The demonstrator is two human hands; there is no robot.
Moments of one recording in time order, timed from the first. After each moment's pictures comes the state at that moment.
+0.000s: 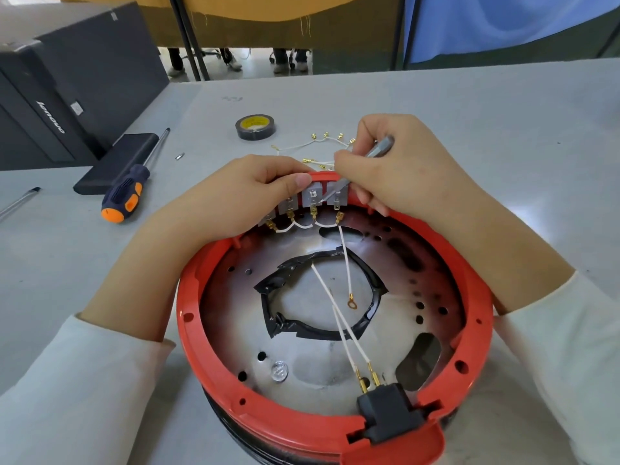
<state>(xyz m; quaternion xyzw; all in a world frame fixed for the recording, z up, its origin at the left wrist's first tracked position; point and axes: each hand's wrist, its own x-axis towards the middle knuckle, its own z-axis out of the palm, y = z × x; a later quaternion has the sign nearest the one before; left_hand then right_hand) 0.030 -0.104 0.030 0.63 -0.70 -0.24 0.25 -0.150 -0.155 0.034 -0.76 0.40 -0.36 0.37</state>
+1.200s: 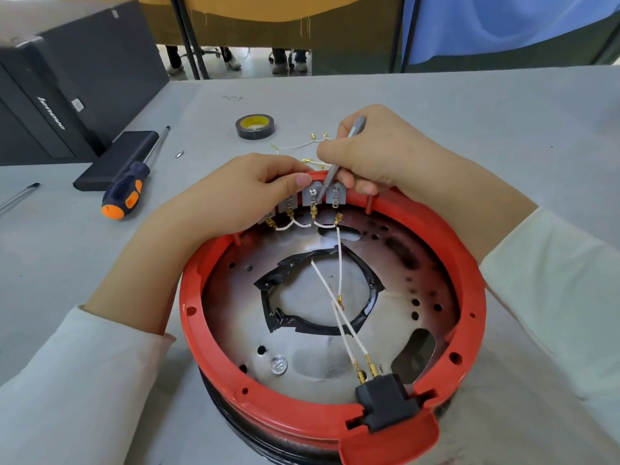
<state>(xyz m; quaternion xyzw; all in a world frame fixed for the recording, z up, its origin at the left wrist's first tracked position) 0.033 -0.105 0.030 0.64 -0.70 -0.21 0.23 -0.131 -0.172 0.052 -0.77 0.44 -0.24 0.39</state>
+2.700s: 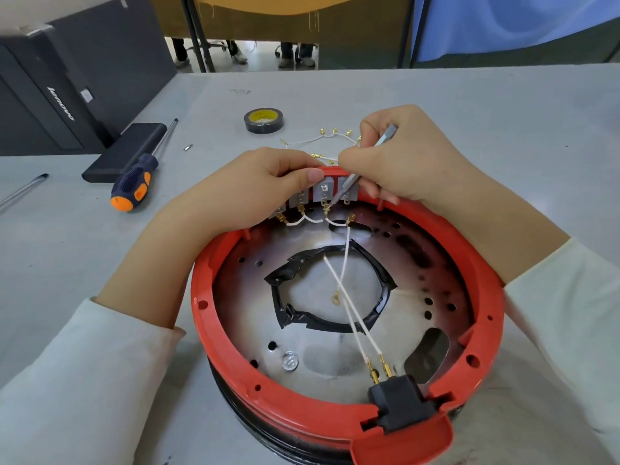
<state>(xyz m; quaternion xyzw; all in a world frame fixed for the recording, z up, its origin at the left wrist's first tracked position) 0.031 -0.104 0.030 0.63 -0.70 -0.23 0.24 -0.141 -0.163 0.041 -0.76 0.40 -0.33 0.39</state>
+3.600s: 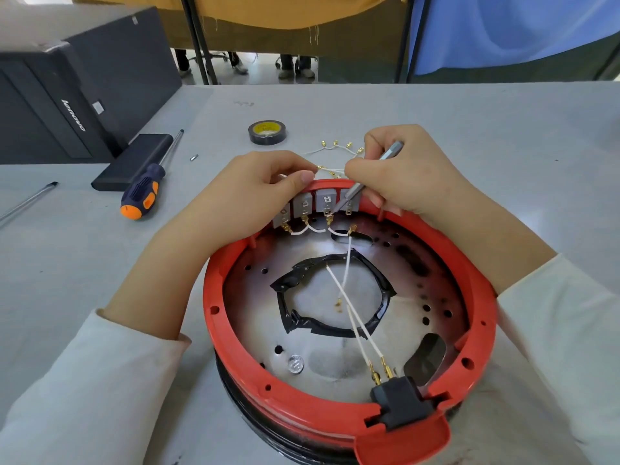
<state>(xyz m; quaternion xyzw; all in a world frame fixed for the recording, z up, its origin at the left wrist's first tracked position) 0.033 -0.093 0.035 0.65 -0.67 -0.18 0.30 -0.143 -0.156 0.042 -0.74 0.41 -0.35 0.40</state>
